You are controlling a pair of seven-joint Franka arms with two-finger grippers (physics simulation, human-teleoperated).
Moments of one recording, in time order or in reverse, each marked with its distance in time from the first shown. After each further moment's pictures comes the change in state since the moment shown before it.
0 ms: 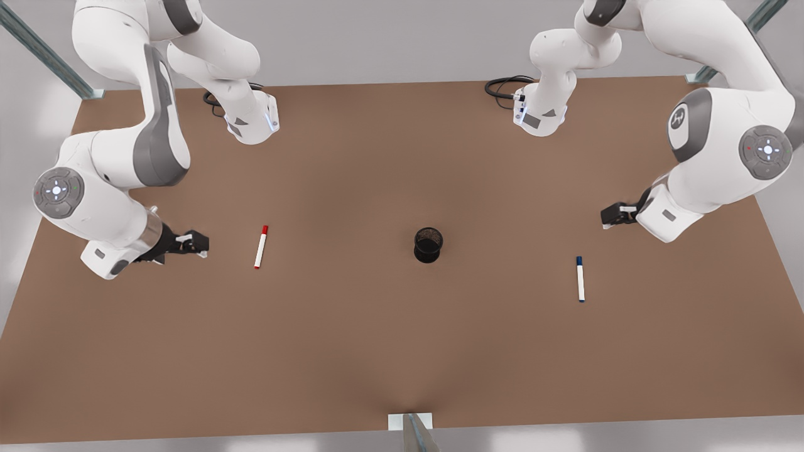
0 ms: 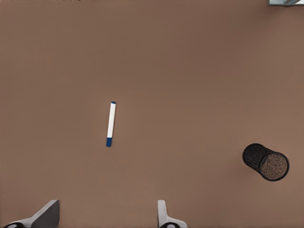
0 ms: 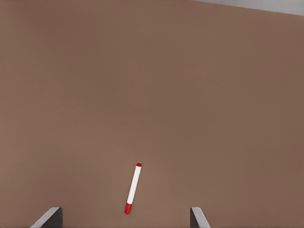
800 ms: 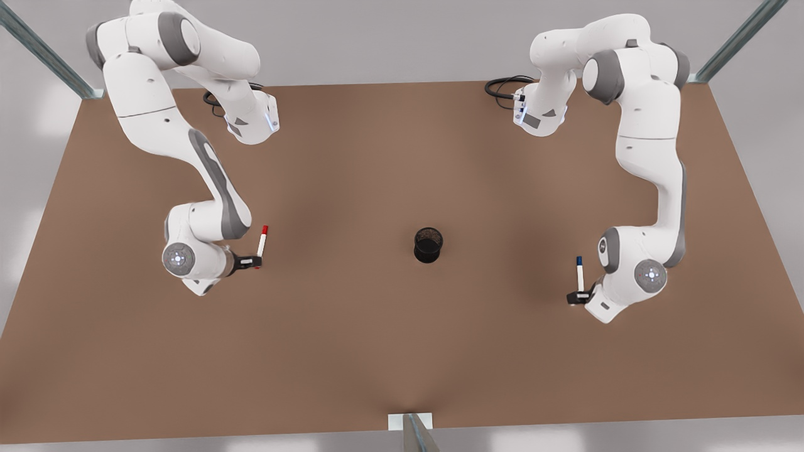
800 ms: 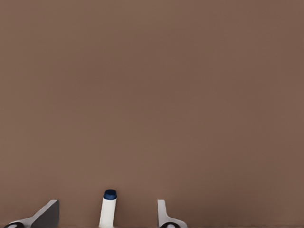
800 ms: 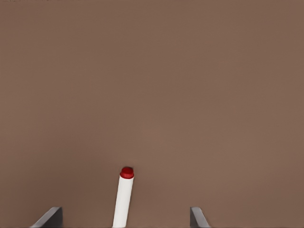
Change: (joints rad) left arm 0.040 0.436 0.074 -0.353 0.045 0.852 0.060; right arm -0.032 0.210 0.020 -0.533 -0.013 0.530 0.097
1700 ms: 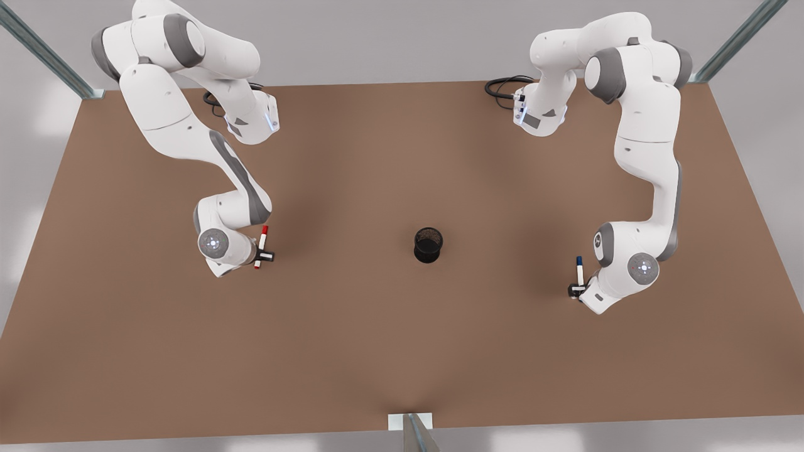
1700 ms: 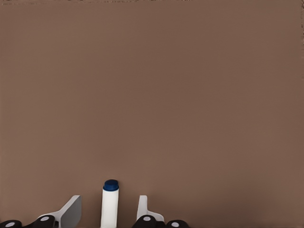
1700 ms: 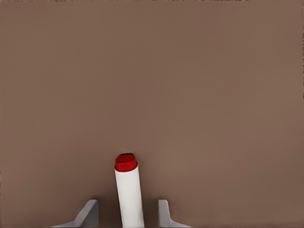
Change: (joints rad) left arm 0.014 -0.010 0.000 -0.097 0.013 0.092 0.085; right arm 0.045 -0.011 0.000 -0.213 -0.082 0.215 0.374
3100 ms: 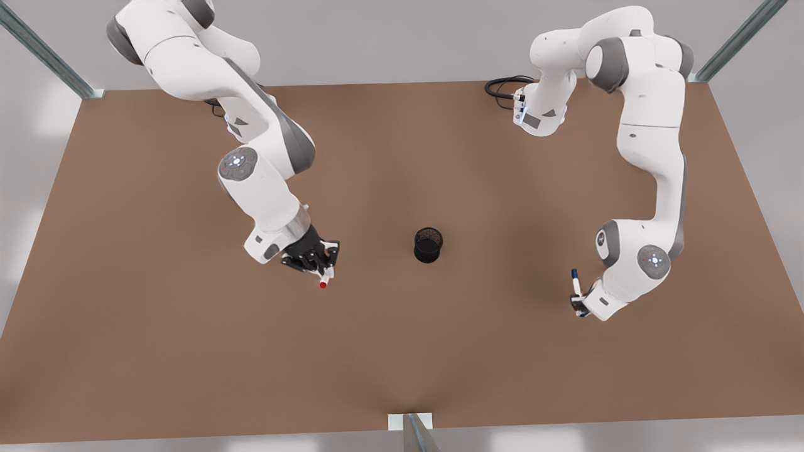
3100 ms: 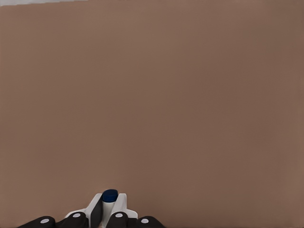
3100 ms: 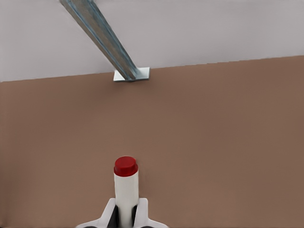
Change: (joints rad) left arm 0.025 -0.054 -0.089 0.087 -0.075 0.029 0.029; right arm 0.009 -0.109 0.407 0.530 0.010 -0.022 0.064
